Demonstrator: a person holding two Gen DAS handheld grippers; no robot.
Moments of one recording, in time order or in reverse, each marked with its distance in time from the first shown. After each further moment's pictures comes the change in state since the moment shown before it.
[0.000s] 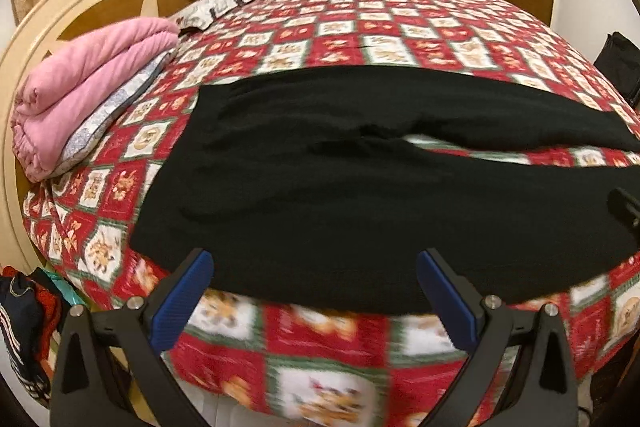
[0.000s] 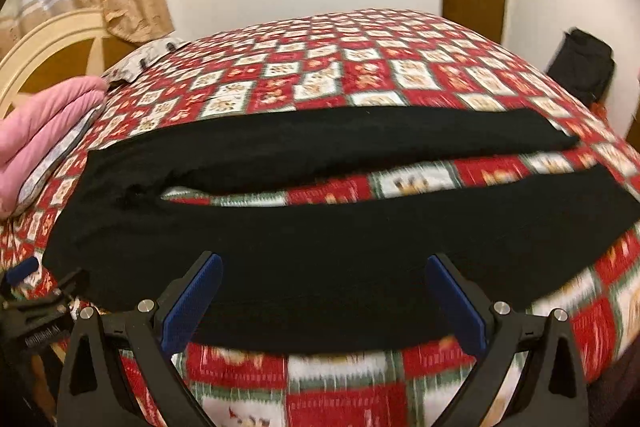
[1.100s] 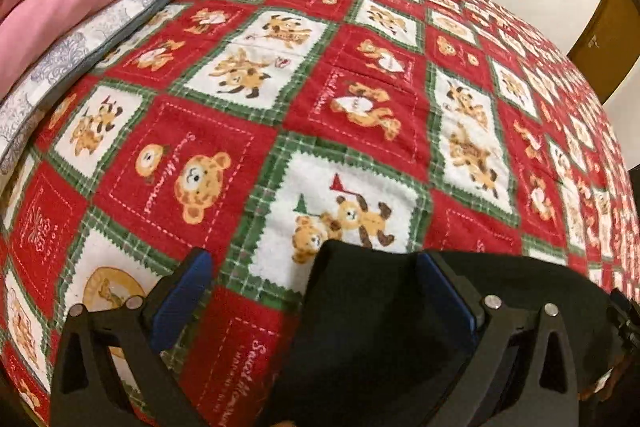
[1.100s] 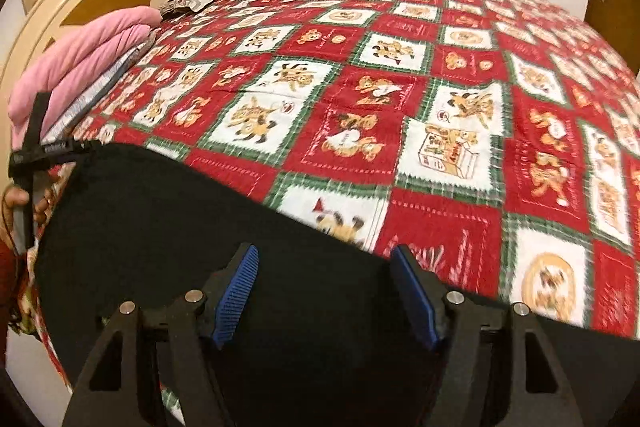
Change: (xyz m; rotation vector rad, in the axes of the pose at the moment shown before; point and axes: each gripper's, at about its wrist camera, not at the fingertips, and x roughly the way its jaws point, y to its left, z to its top) left arm 0.226 0.171 0.168 -0.307 0.197 -0.097; right arm 0.232 0.036 0.172 -0.279 0.250 0.352
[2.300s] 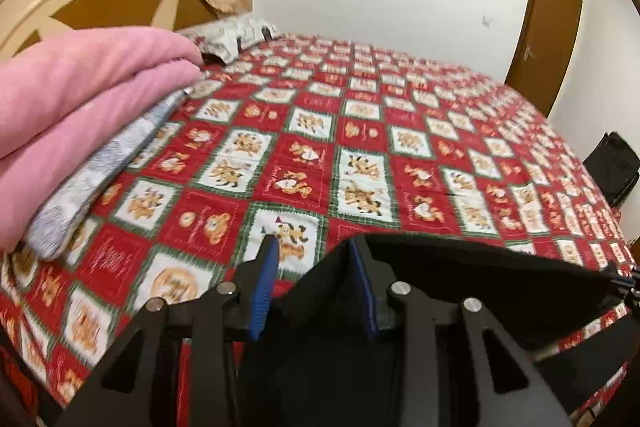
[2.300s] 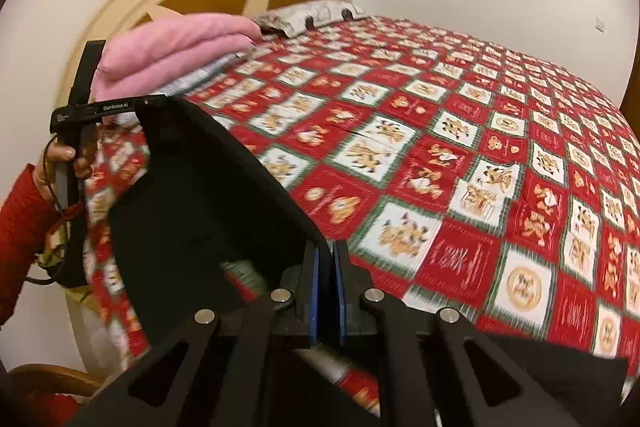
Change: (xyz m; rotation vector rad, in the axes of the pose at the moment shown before) left arm -0.158 -0.017 -0.052 0.143 -0.354 -0.104; right arm -0.136 0.084 -0.047 -0.249 -0.162 0.096
